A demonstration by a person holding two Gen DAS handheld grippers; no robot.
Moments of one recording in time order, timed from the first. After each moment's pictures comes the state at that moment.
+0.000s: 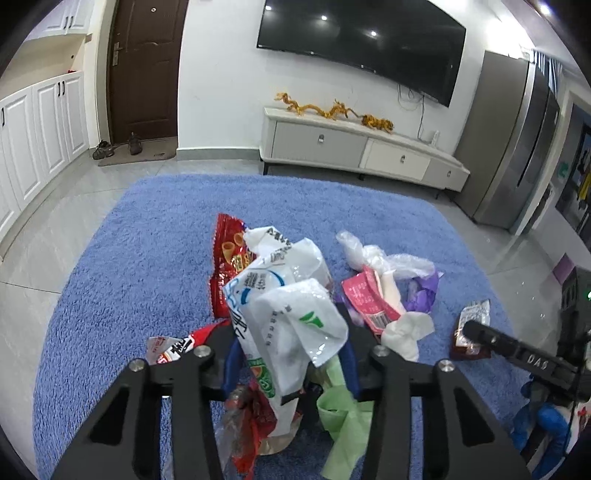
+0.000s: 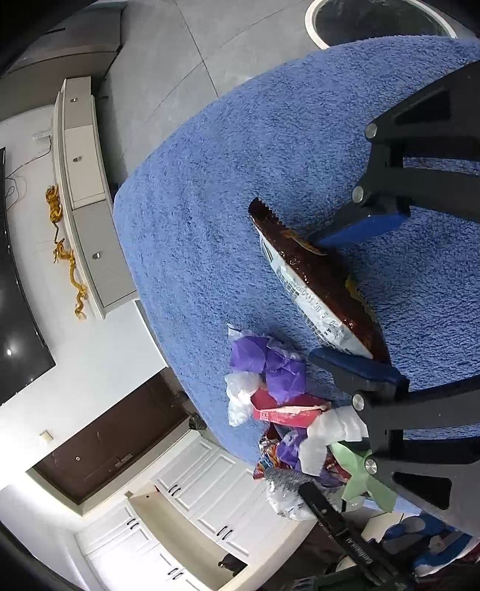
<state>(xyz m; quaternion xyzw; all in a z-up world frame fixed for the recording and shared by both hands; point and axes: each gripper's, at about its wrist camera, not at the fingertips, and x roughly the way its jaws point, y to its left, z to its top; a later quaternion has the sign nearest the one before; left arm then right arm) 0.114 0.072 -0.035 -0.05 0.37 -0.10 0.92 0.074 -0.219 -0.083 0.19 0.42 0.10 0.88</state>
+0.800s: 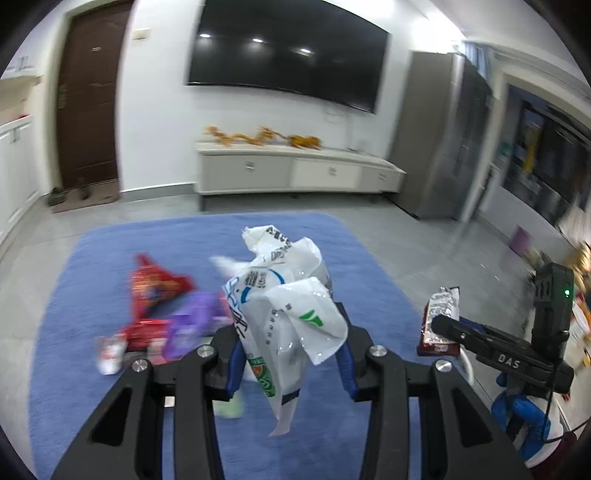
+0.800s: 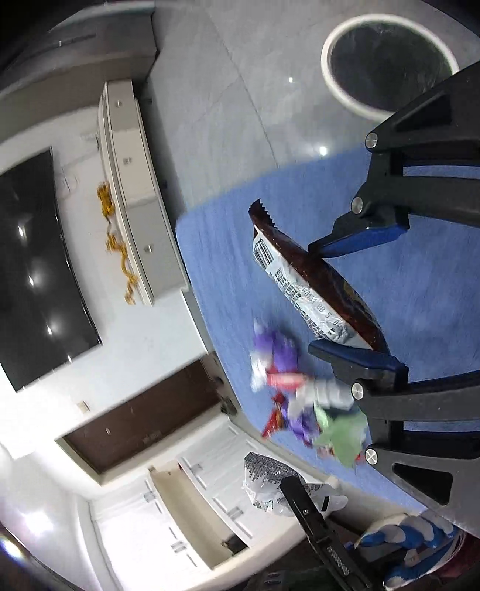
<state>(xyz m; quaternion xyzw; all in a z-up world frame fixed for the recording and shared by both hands) 0.039 -0.025 0.028 -0.01 0.32 -0.22 0.92 -0.028 -0.281 -0.023 0.18 0.33 0.09 0.92</state>
